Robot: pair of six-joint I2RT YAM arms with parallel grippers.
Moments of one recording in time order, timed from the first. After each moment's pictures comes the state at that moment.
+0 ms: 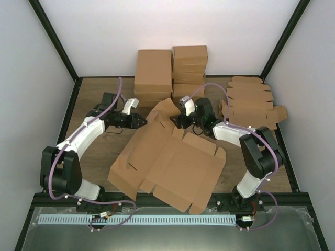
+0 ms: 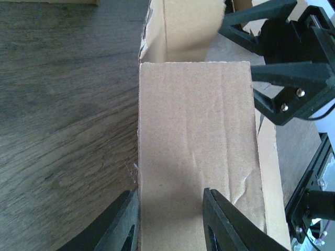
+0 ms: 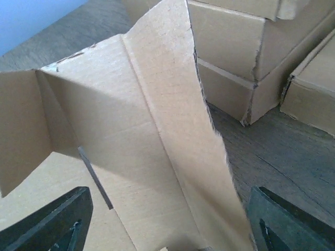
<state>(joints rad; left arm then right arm) -0.23 1.47 1.05 -0.52 0.70 -0.13 0.47 1.67 0.91 0.25 -0.38 0.02</state>
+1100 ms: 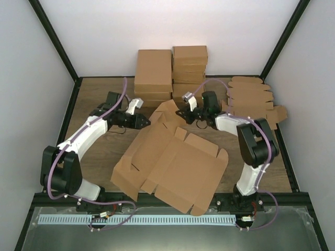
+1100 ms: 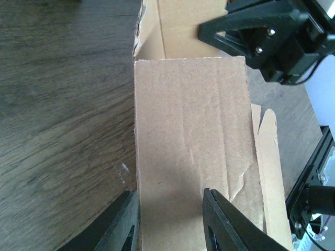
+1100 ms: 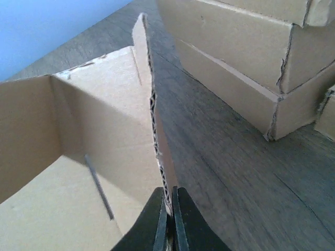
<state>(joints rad) -0.28 1.47 1.07 -0.54 0.67 -0.15 0.34 1.86 1.09 0.18 -0.74 -0.11</state>
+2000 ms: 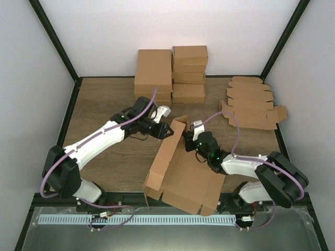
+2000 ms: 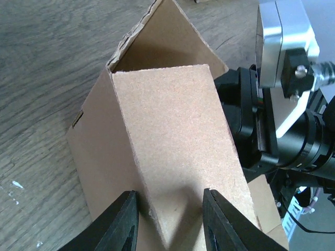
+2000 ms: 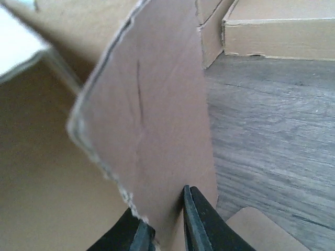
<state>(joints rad) -0.66 1.48 1.17 -0.55 0.48 -0.28 0.73 1.34 0.39 0.56 0.16 0.32</state>
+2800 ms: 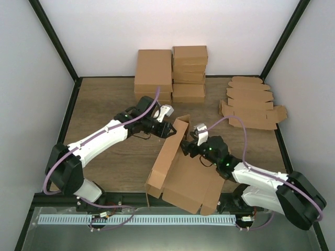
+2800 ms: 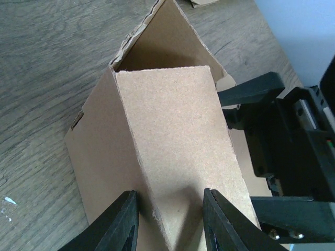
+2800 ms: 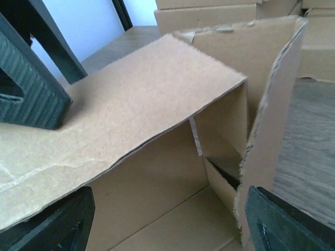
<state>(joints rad) -0.69 1.52 1.19 -0.51 0.46 -0.29 0.73 1.09 0.30 0.52 -0.03 0.28</state>
